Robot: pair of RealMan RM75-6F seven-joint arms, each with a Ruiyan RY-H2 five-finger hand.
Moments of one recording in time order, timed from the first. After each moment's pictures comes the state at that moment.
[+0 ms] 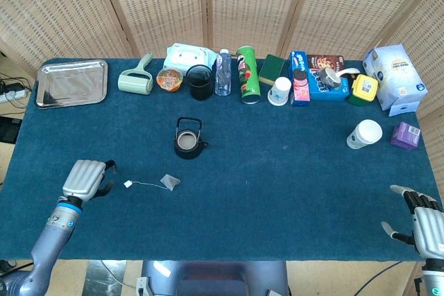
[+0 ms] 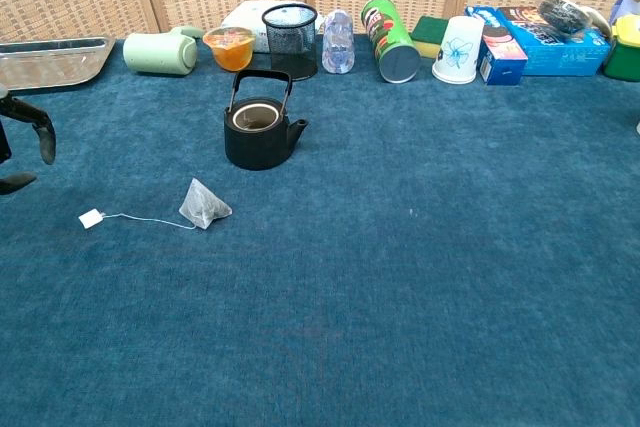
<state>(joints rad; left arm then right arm) -0.42 -1.30 -0.12 -1.70 1.14 1.05 0.44 -0.01 -1.17 0.05 -1.53 -1.45 1.48 0.09</state>
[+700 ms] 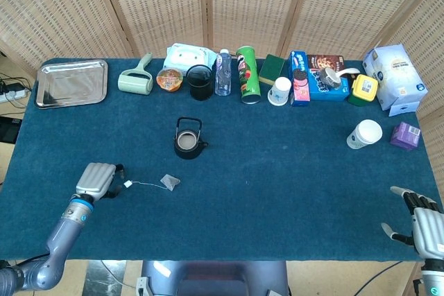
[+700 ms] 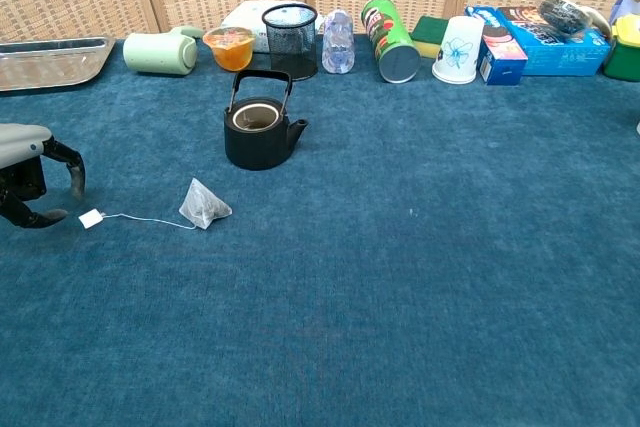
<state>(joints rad) -0.50 -1.40 -0.09 -1.56 1.02 0.96 0.44 -0.01 -1.17 0.05 -1.55 -1.42 1.46 0.07</state>
